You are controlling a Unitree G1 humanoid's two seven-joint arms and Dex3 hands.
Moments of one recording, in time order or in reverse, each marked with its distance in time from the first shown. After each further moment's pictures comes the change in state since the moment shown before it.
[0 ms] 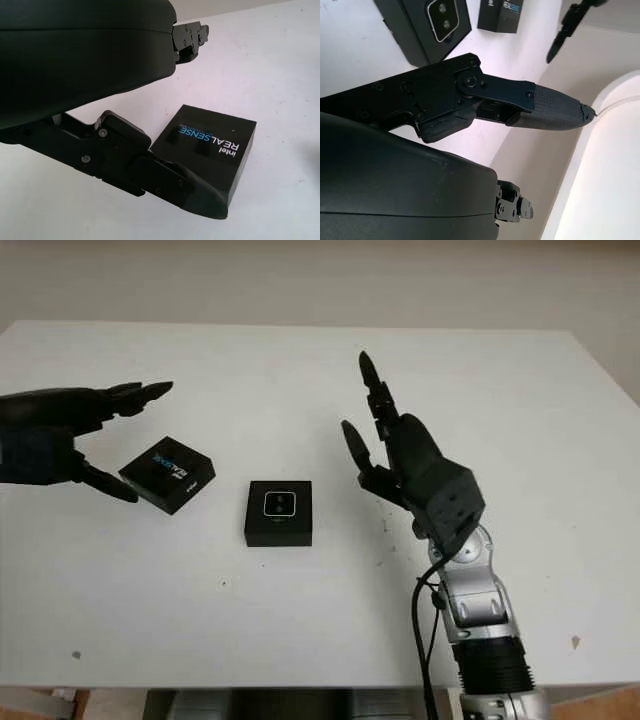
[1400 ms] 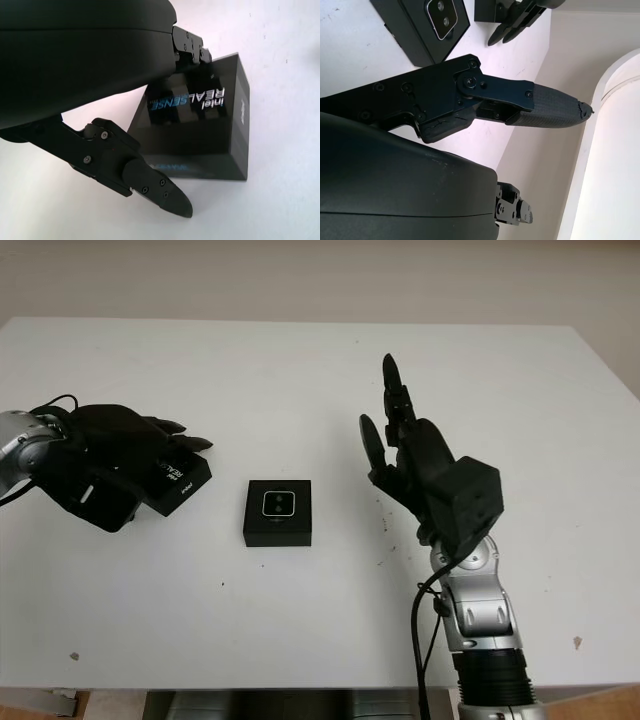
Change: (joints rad) left arm -0.198 -0.105 -0.303 0.362 0.365 -0.230 0.363; right arm 0.043 0.021 -0.022 -0.051 0.041 0.068 -0.033
